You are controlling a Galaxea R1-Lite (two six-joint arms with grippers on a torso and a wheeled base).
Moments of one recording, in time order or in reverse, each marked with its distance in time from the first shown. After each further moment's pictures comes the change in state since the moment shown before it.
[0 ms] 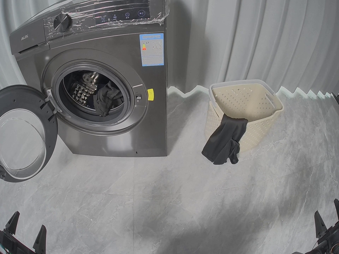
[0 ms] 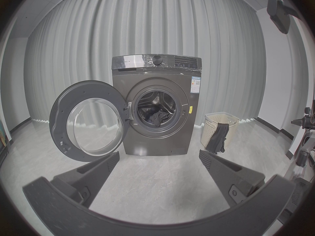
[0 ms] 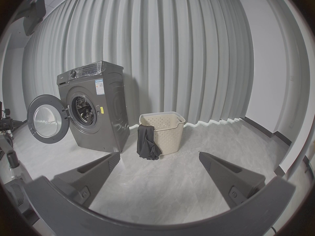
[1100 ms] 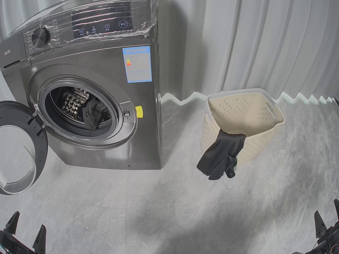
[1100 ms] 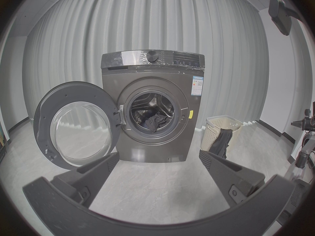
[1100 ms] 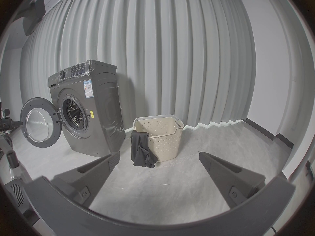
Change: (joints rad) left arm -0.001 0.001 0.000 0.000 0.004 -0.011; right arm -0.003 0.001 0.000 0.000 0.000 0.001
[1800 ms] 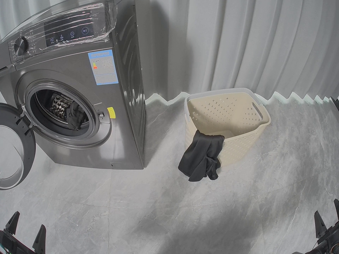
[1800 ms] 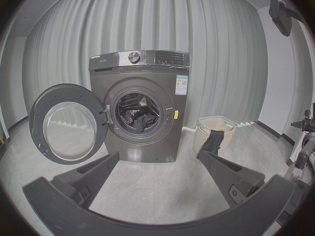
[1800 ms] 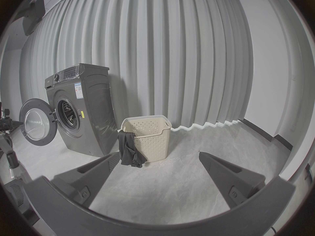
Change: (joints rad) left arm 0.000 0.000 0.000 0.000 0.000 -0.005; right arm -0.001 0.001 0.000 -0.001 0.000 0.000
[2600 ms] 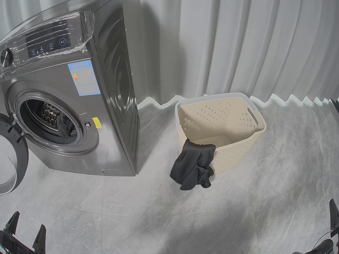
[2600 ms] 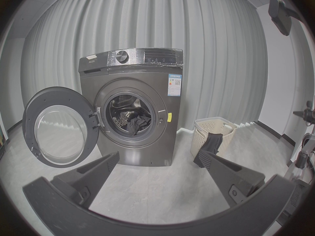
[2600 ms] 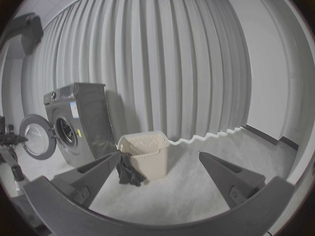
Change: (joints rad) left arm 0.000 0.000 0.000 0.000 -0.001 0.003; right arm 0.014 0.015 -0.117 -0.031 0.014 0.053
